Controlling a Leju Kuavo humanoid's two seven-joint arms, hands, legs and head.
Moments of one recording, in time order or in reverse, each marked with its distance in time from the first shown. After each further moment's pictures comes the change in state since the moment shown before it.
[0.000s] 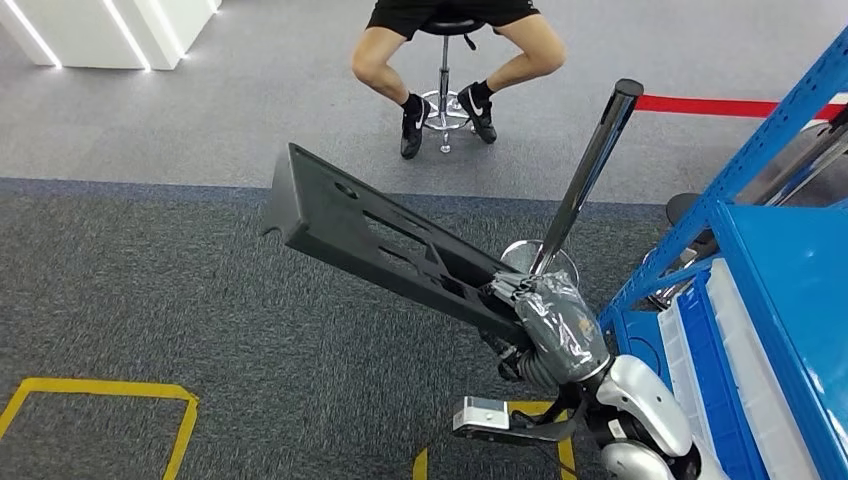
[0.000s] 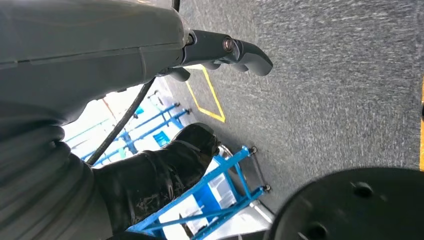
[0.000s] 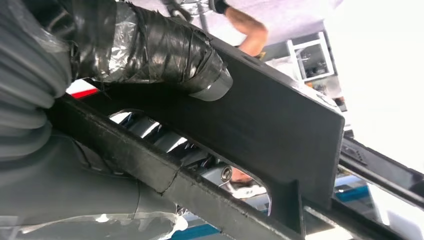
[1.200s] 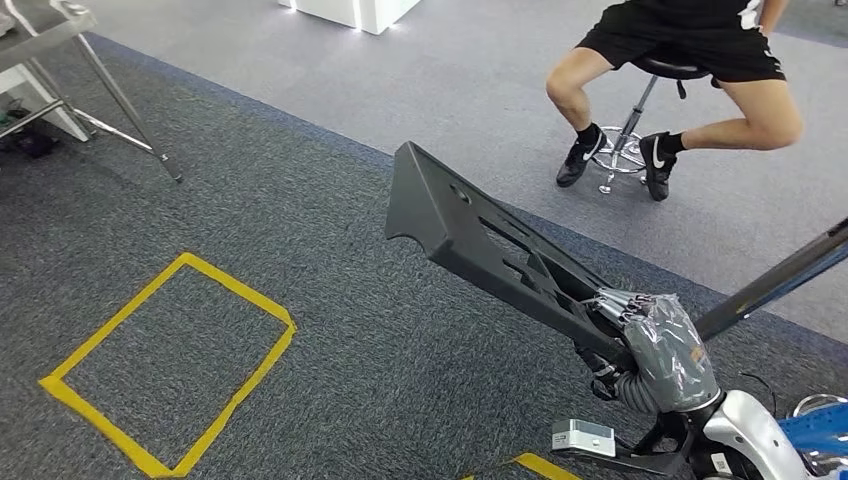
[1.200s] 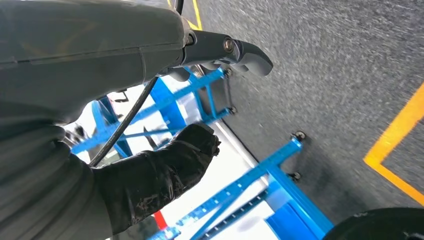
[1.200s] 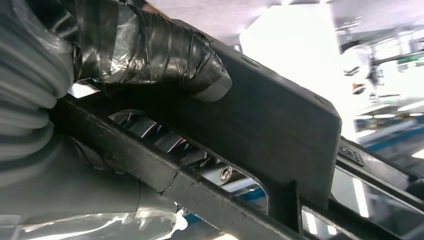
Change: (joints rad) left arm 0.001 0.024 -0.003 0.008 0.036 -0.041 0.088; right arm 0.219 -0.232 -0.254 -0.129 -0.070 -0.075 -0.093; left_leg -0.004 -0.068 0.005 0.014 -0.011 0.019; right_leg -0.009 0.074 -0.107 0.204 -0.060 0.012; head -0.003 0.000
